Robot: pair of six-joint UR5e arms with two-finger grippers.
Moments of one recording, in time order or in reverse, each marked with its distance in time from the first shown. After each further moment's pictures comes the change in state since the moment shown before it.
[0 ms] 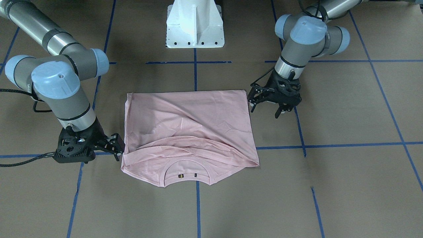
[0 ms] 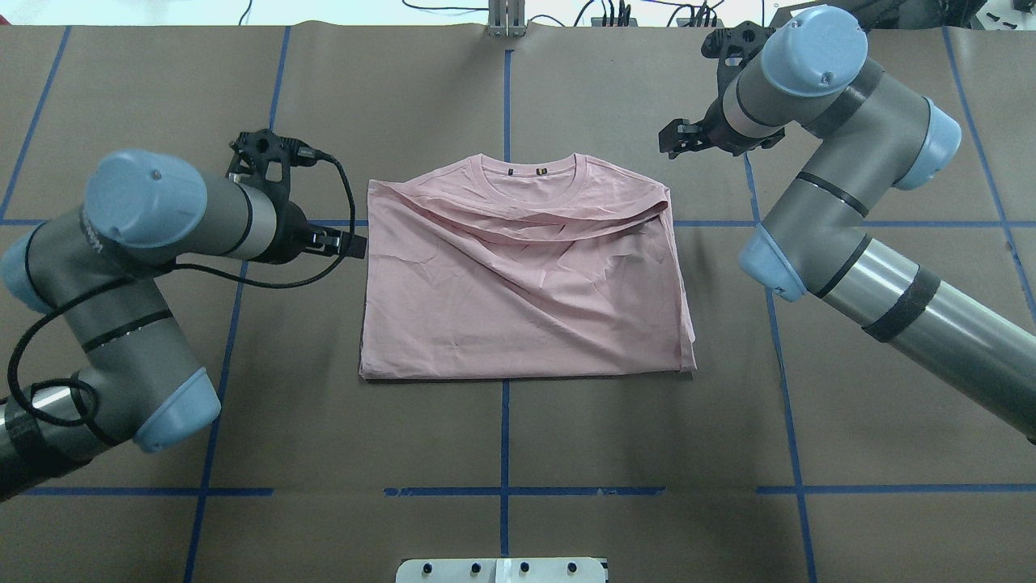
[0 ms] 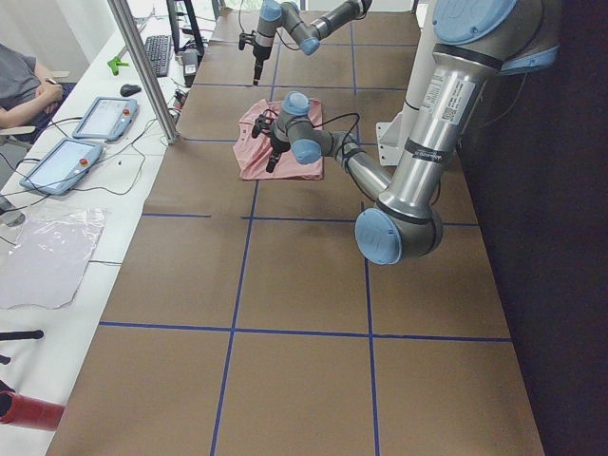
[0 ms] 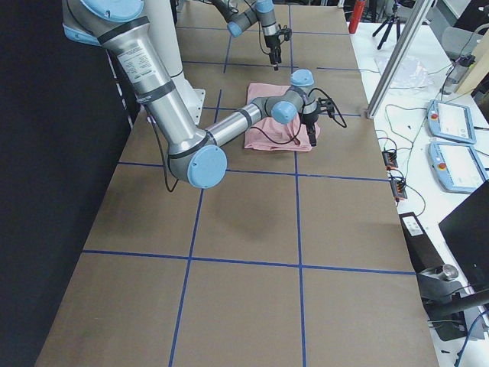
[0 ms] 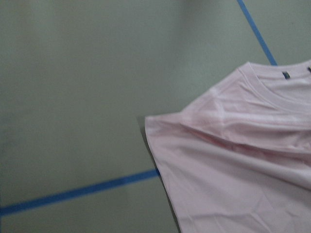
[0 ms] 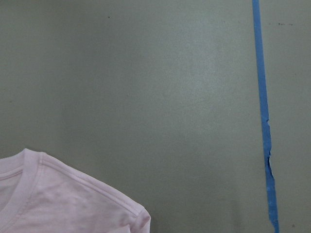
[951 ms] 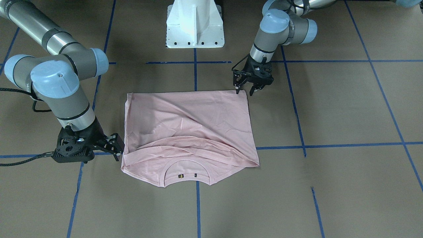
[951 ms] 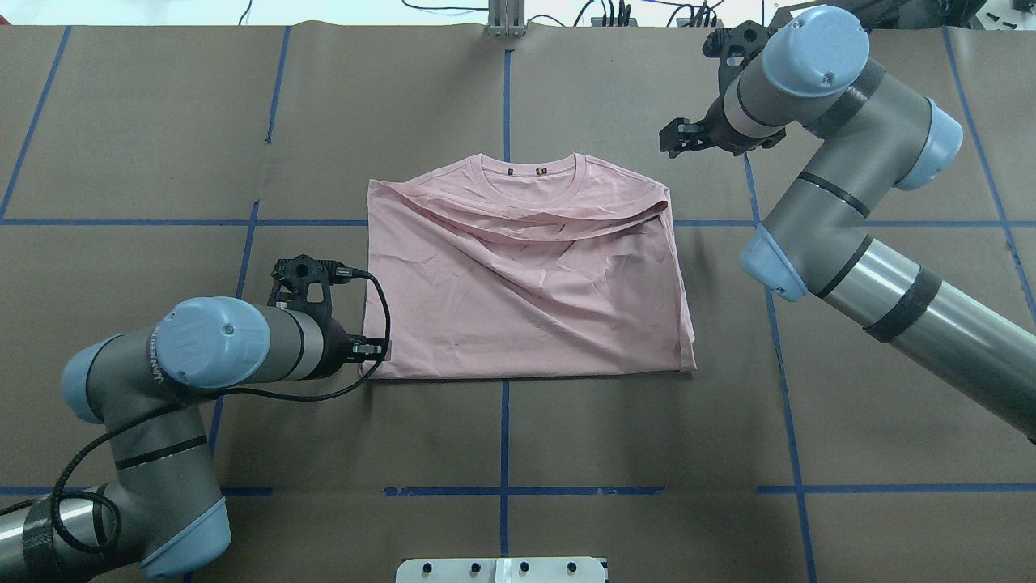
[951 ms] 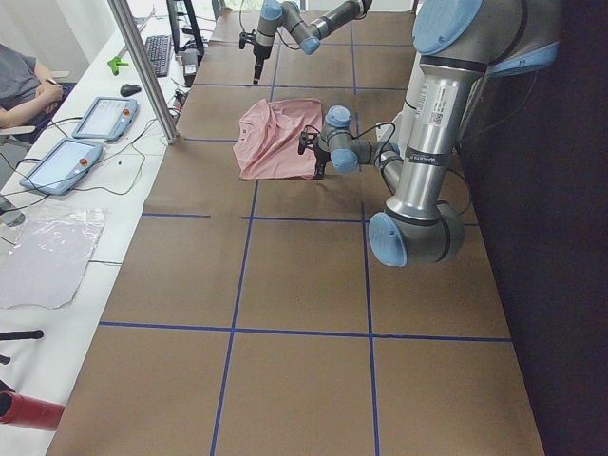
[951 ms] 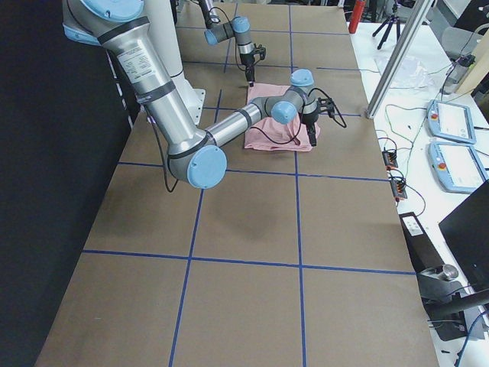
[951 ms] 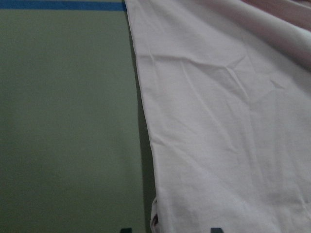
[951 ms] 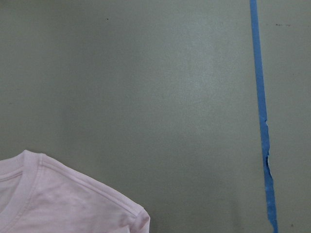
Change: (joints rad) left arm 0.225 0.046 -0.017 0.005 0.115 -0.208; right arm 0.001 -0.001 0.003 0.000 -0.002 0.004
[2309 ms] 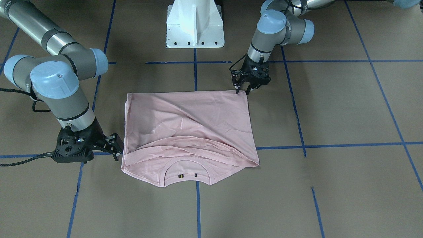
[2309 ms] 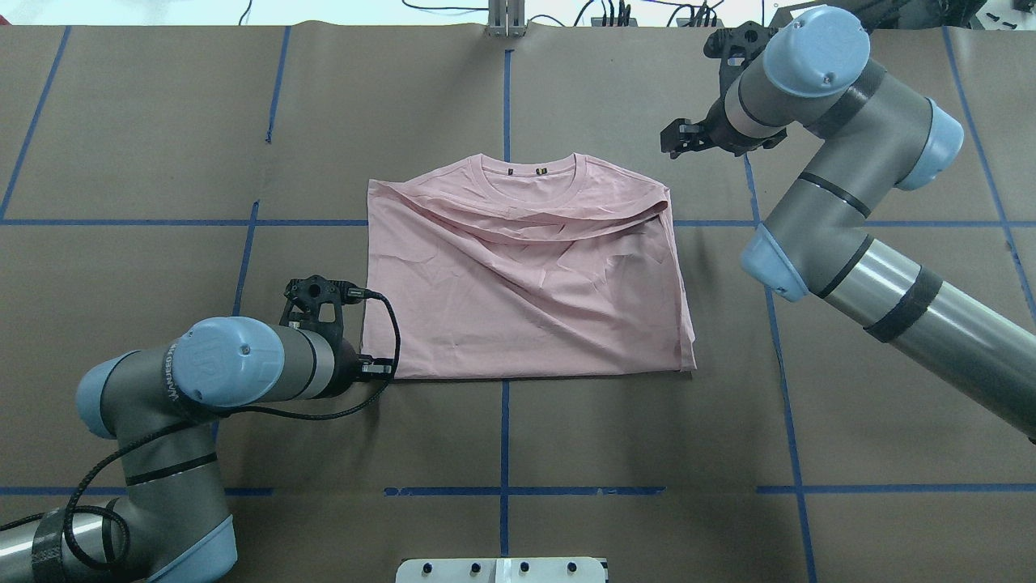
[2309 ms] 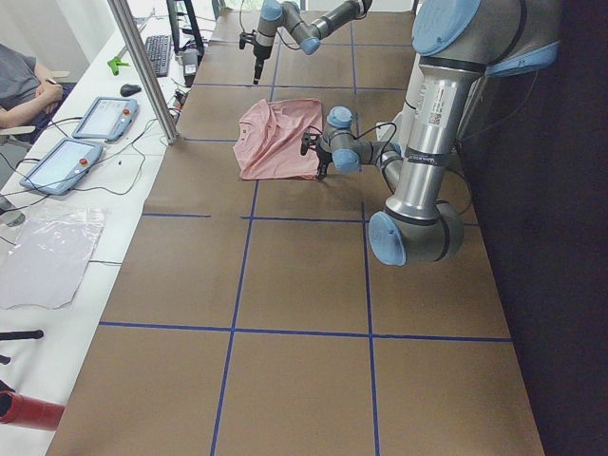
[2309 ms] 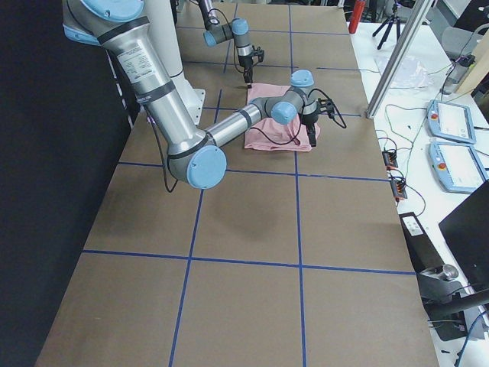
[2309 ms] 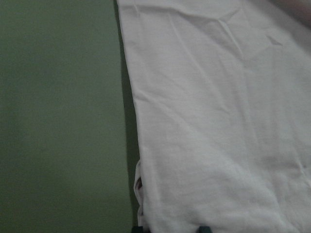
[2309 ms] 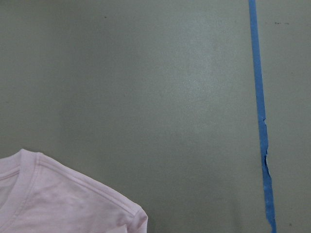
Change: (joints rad) left arm 0.010 -0.008 0.012 0.005 -0.004 0.000; right arm 0.000 -0.002 -0.001 0.000 0.001 -0.002
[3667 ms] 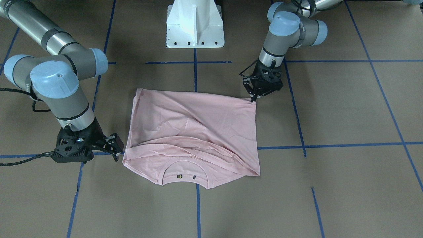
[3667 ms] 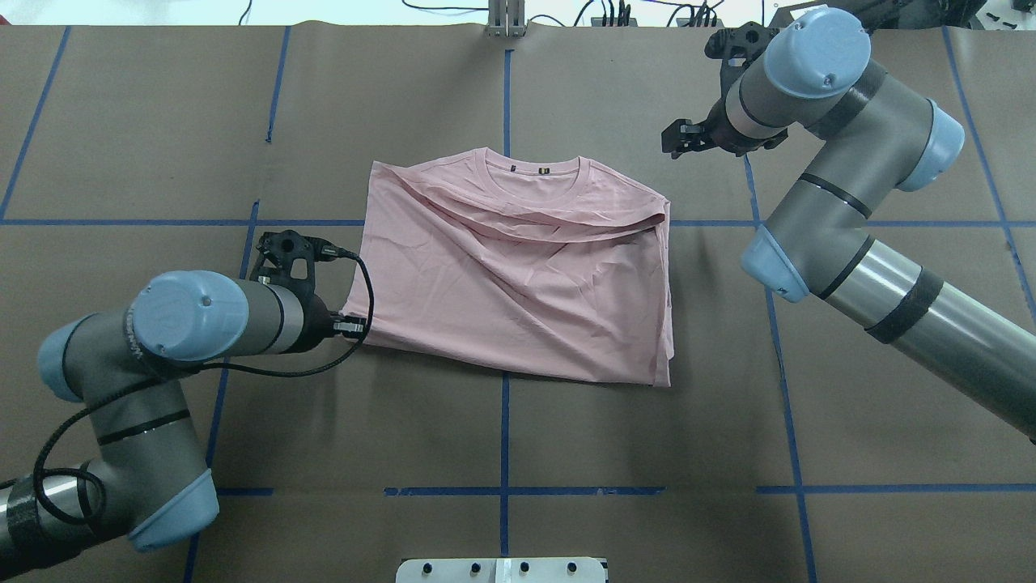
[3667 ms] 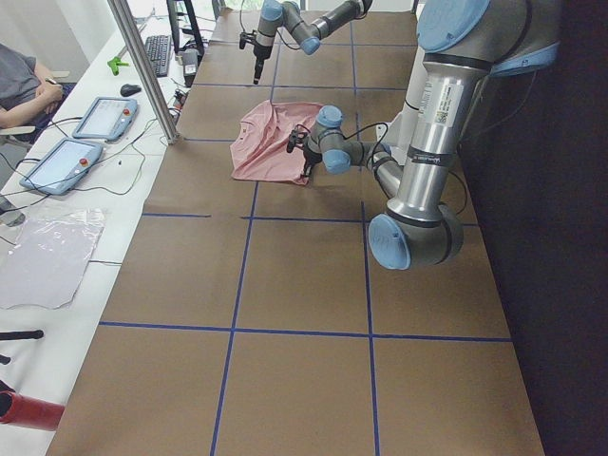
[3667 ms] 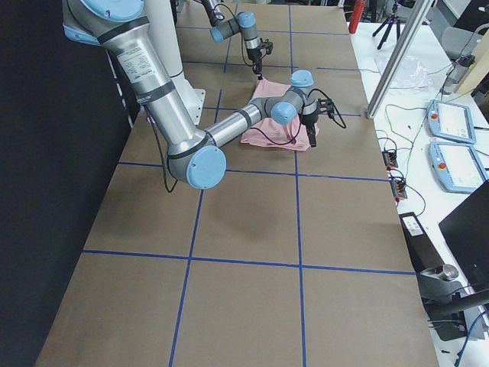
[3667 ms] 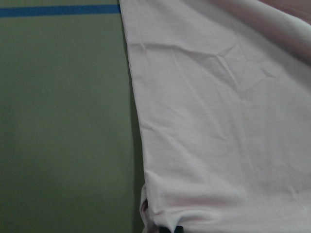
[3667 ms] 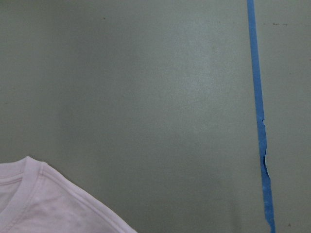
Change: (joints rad) left arm -0.128 0.024 -0.009 0.001 0.000 0.188; right arm -0.001 -0.001 0.004 0.000 -0.007 0.003
